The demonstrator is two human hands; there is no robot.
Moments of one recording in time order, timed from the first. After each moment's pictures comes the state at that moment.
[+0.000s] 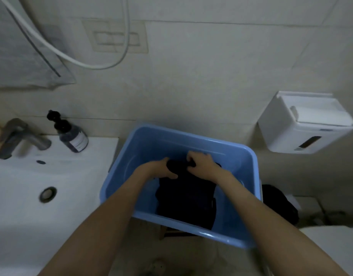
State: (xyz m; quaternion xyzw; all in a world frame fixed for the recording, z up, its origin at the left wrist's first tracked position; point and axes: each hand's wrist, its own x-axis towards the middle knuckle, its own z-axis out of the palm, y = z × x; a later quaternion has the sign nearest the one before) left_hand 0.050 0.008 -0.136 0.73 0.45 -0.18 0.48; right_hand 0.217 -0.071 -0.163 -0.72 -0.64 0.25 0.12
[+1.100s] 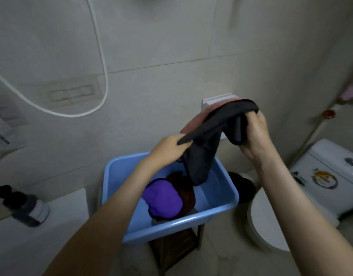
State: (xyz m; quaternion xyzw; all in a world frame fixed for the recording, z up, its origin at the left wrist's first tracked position) left_hand 0.081 -0.043 0.010 0.89 0.15 0.10 0.43; right_hand 0.188 -0.208 0.057 -0.52 -0.21 0.12 0.82
